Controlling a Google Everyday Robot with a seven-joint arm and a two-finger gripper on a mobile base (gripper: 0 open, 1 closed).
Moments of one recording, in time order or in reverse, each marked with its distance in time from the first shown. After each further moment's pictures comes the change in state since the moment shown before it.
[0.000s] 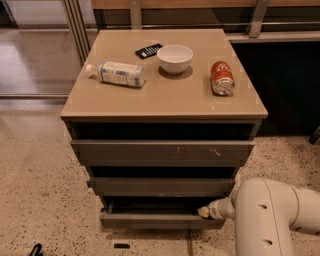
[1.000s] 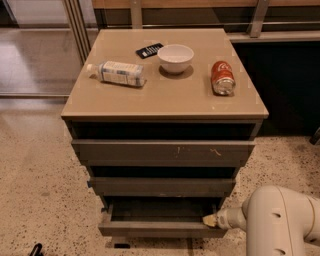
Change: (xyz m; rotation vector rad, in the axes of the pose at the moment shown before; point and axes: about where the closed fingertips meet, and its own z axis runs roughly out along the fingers) arm 0.048 0.005 -0.019 -0.072 0.012 0.089
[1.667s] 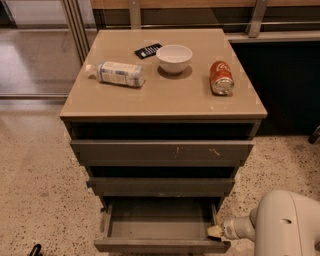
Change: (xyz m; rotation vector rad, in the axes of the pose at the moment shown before) arm 0.033 0.012 -0.018 -0.068 0.020 -0.007
